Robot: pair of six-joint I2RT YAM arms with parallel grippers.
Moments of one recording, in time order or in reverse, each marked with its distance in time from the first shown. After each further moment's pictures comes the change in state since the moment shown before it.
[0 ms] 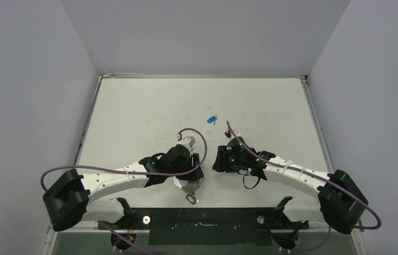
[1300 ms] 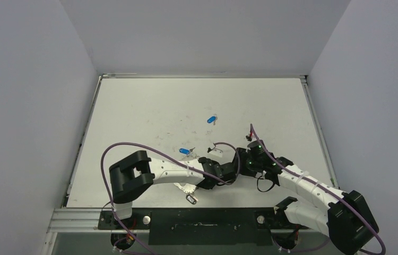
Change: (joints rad) left arm -0.315 0.649 0.626 -0.649 -0.516 -0.104; right arm -0.241 -0.207 -0.167 -0.106 -0.072 0.006
